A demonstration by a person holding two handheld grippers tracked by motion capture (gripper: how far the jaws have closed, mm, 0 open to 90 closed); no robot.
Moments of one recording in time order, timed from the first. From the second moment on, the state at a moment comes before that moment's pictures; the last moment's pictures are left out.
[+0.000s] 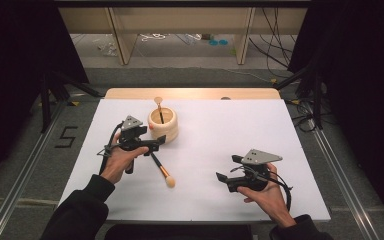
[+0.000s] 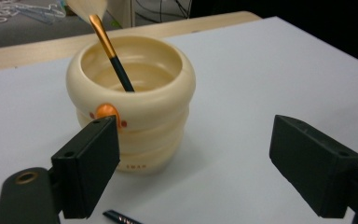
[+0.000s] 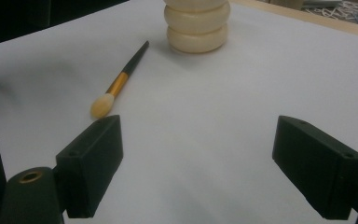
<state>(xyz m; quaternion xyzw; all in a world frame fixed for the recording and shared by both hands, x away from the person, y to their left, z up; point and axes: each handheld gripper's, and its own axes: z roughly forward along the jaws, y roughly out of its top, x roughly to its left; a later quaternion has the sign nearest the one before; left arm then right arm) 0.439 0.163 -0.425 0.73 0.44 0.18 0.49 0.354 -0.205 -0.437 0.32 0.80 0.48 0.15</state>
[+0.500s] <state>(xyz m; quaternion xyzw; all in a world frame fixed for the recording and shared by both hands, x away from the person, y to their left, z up) 0.425 0.161 -0.446 0.78 0.47 0.14 0.40 0.354 -0.205 -0.438 0.32 0.81 0.48 0.15</state>
